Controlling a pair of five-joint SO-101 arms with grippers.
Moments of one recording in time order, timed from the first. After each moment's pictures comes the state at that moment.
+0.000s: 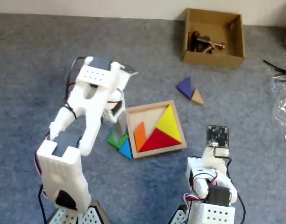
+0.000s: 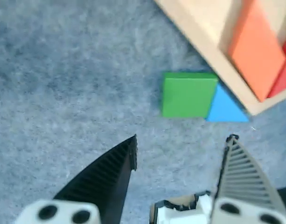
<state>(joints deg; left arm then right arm) 7.4 21.0 -9.9 101.1 -10.2 3.2 -104.4 95.7 72.4 5.7</state>
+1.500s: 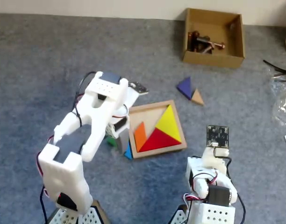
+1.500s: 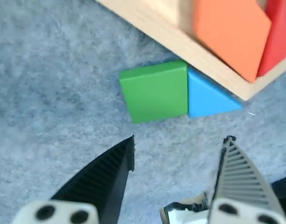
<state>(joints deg) 12.4 17.5 5.5 92.9 -18.5 3.2 -104.4 95.7 72.4 5.7</state>
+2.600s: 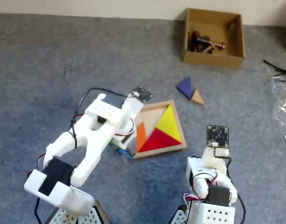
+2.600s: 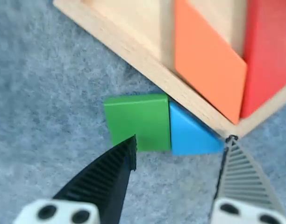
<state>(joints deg) 18.0 1.2 29.5 69.7 -9.1 3.2 -104.4 95.7 72.4 5.7</state>
